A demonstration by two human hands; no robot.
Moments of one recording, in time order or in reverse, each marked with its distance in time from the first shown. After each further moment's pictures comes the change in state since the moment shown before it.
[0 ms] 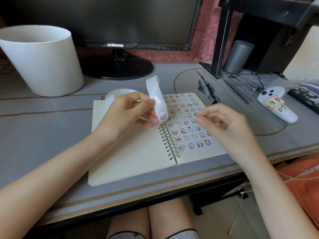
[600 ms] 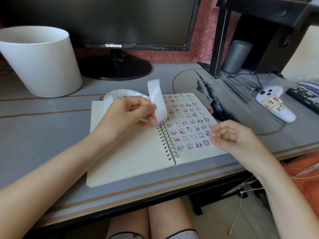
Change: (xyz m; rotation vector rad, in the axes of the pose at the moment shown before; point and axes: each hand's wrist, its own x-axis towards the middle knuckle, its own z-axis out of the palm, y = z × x) left_hand 0.000 0.000 0.002 0.028 0.018 -0.028; right_hand -0.012 0.032 -0.024 0.009 -0.082 0.224
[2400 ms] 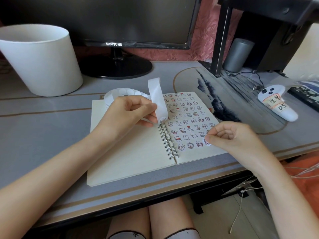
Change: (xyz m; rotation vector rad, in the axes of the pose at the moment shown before) left_hand 0.001 -0.002 0.000 0.002 0.002 -0.014; right_hand 0.001 -0.009 0.006 -0.095 0.033 0.028
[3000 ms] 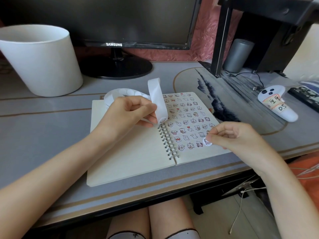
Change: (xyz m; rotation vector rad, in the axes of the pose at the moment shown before) left_hand 0.000 0.000 0.000 -0.004 -0.001 -0.002; right_hand 0.000 -0.005 -0.005 0.075 -0.074 0.052
